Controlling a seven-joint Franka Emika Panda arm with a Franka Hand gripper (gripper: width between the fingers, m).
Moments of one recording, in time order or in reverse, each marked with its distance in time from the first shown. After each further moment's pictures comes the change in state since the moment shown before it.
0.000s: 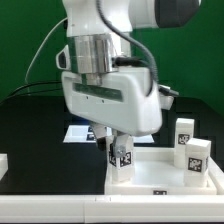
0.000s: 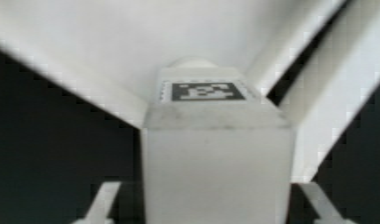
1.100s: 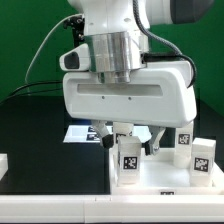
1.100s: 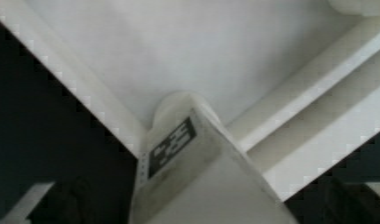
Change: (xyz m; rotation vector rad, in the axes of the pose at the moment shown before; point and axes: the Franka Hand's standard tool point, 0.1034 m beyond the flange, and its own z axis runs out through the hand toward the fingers) arm -0.022 -0.012 -0.001 -0.015 -0.024 -0.531
